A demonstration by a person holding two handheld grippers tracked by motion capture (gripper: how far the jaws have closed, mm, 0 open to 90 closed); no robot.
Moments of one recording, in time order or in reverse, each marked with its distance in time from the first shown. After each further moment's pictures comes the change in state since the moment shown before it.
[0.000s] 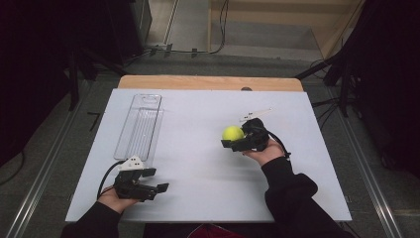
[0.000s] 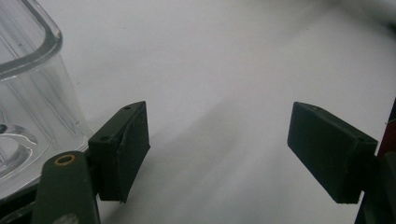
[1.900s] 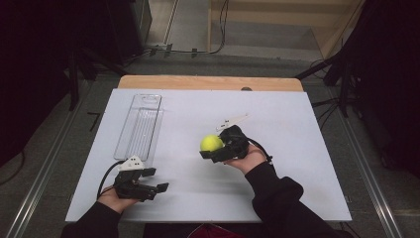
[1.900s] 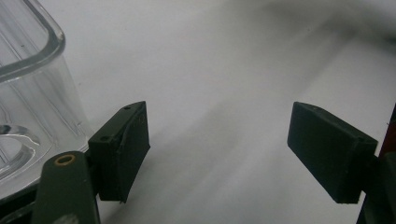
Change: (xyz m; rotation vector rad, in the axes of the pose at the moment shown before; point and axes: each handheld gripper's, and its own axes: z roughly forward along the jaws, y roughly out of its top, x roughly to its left) left arm 0.000 0.000 0.000 -0.003 0.005 0.003; right arm 0.057 0.014 0.023 0.025 0.124 -0.107
